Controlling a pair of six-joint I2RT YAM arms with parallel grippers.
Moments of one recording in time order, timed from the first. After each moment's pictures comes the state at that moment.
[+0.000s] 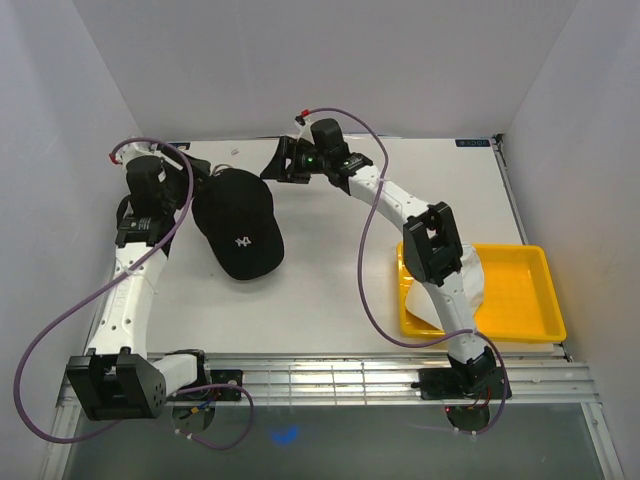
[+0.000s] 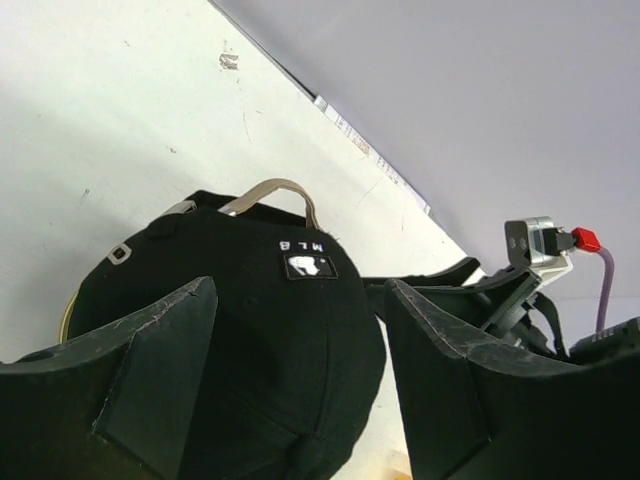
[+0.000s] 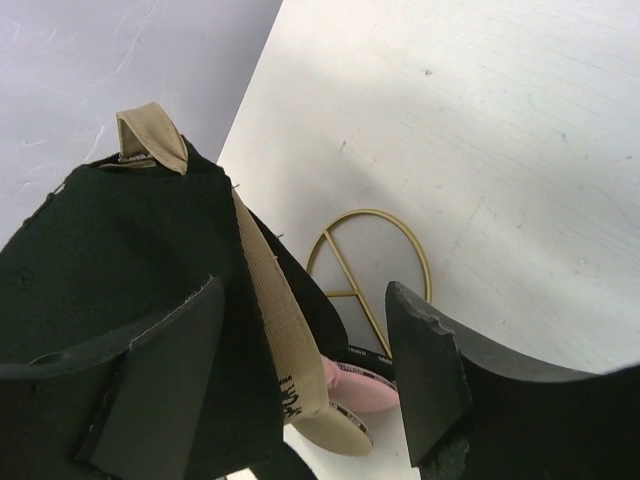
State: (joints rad) left arm 0.02 1.16 1.11 -0.27 -0.02 -0.79; right arm 0.65 2.34 2.12 -0.16 -0.51 0.67
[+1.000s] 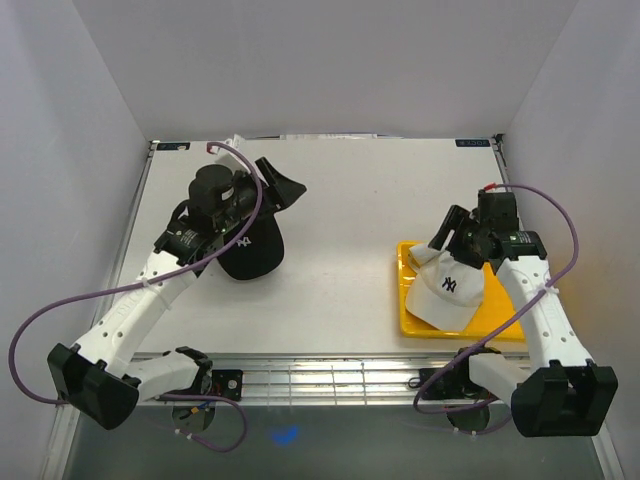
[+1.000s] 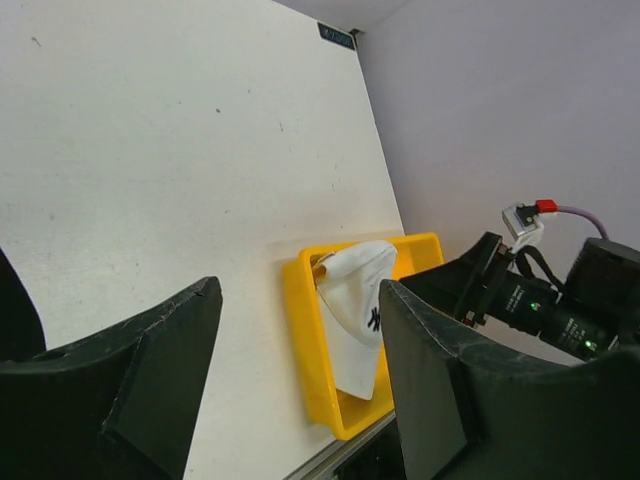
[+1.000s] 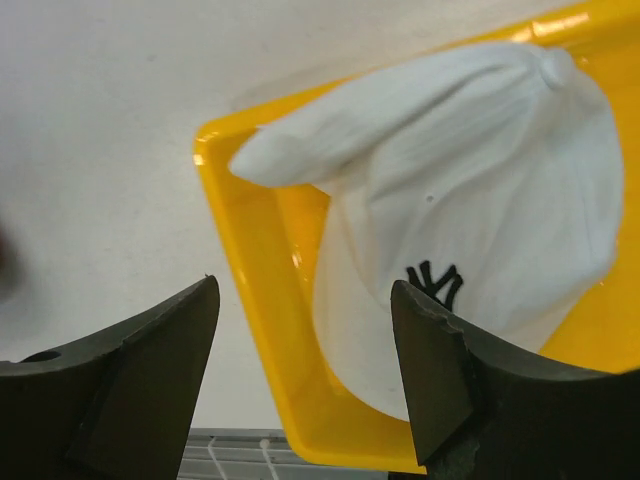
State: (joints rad) left arm -0.49 1.14 1.16 -0.25 0.12 -0.76; right arm 0.09 1.05 0.98 -0.77 -0.11 0.47
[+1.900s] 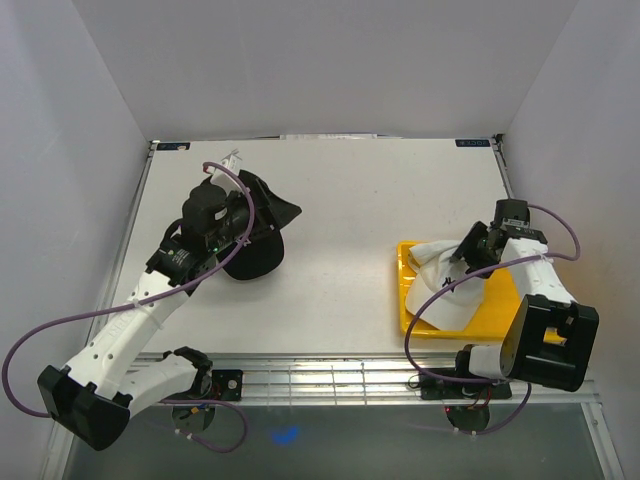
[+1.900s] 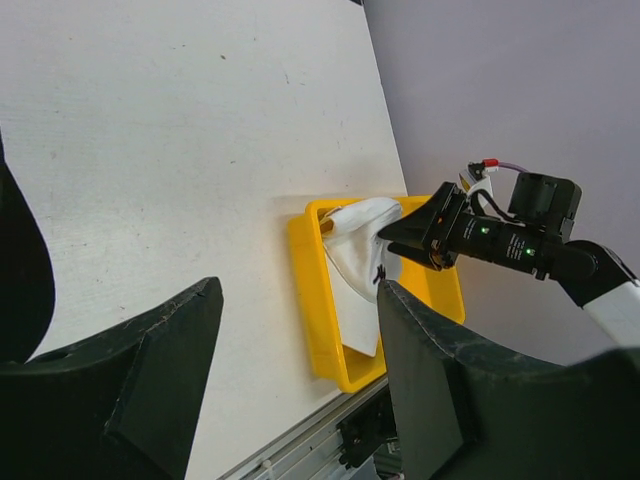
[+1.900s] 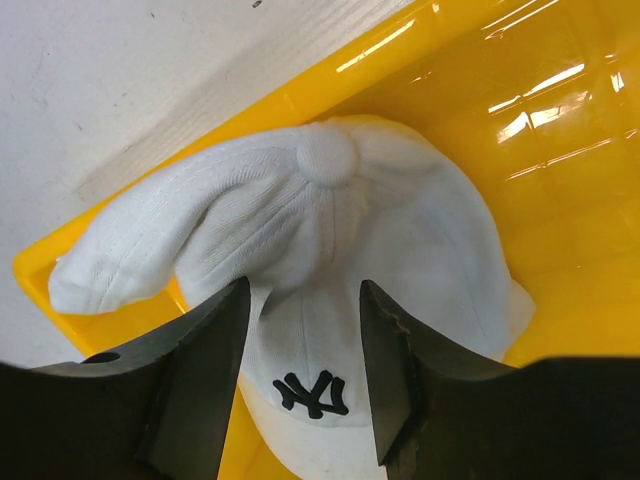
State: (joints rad) left arm -0.51 1.01 1.02 -0.28 0.16 -0.78; right arm -0.19 1.31 0.85 -0.65 -0.14 0.43
